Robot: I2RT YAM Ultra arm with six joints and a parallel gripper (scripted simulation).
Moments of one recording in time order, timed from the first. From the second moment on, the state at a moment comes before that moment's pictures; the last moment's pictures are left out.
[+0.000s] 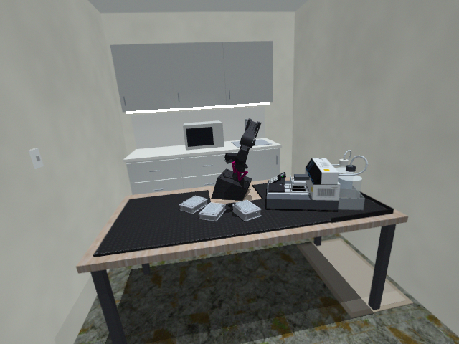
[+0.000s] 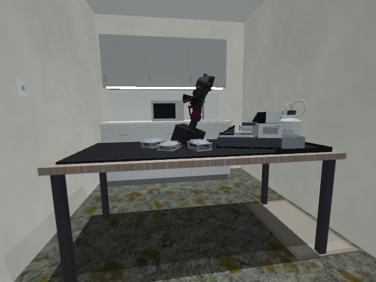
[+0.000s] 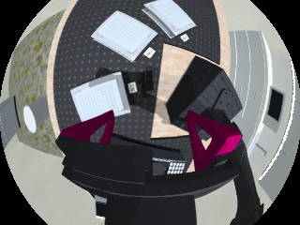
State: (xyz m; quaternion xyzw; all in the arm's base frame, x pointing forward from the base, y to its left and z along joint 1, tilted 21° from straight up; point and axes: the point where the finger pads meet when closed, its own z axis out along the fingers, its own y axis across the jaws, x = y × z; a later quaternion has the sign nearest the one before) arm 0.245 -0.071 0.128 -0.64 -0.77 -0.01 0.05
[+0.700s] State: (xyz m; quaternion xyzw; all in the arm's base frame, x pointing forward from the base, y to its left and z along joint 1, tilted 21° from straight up) arm 0.222 -0.057 0.130 -0.39 -0.92 -0.09 0.03
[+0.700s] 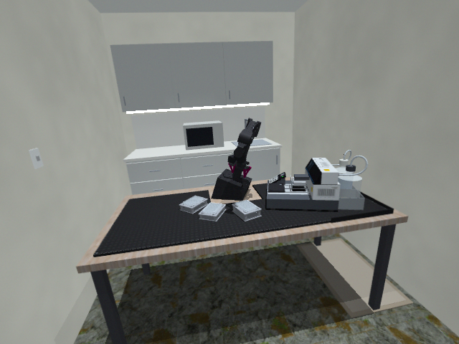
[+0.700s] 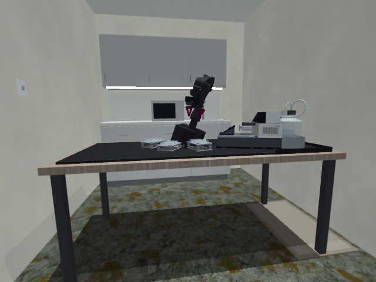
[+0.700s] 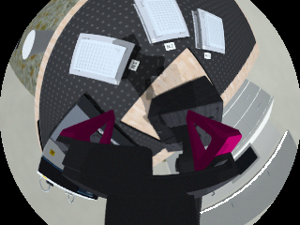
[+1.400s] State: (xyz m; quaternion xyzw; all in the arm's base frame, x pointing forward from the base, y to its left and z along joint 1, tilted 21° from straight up) arm 0.204 -0.043 0.131 -0.12 -0.98 -0.15 -0.03
